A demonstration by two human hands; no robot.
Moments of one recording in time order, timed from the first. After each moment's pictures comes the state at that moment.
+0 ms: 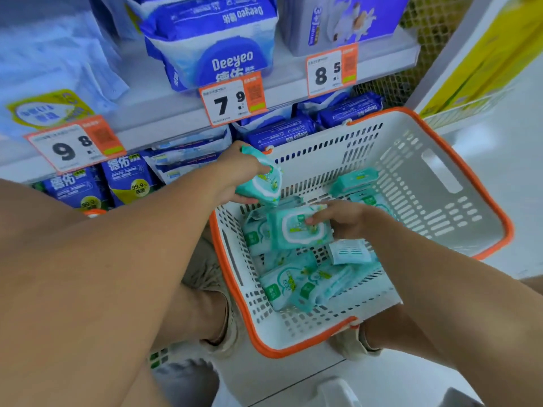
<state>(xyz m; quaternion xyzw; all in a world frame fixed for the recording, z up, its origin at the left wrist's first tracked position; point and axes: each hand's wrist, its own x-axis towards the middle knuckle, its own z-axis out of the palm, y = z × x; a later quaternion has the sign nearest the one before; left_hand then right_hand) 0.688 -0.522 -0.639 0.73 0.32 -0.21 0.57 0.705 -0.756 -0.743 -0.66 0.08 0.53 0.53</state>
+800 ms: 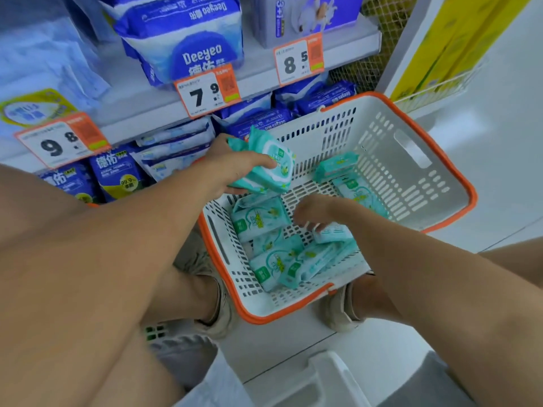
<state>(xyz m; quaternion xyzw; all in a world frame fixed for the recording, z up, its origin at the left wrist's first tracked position) 0.655 -0.555 -0.614 0.78 0.27 -0.17 0.53 0.674 -0.752 -0.731 -0.84 0.00 0.48 0.27</state>
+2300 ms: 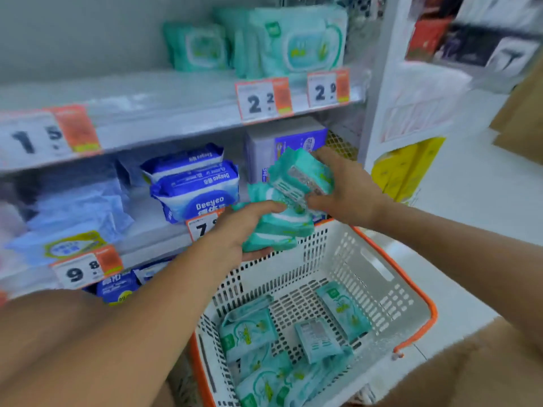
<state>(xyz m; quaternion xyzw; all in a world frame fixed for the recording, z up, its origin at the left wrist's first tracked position) 0.675 -0.592 -0.484 0.64 0.25 -0.14 0.72 0.728 -0.788 -0.457 -0.91 -0.24 -0.10 0.32</state>
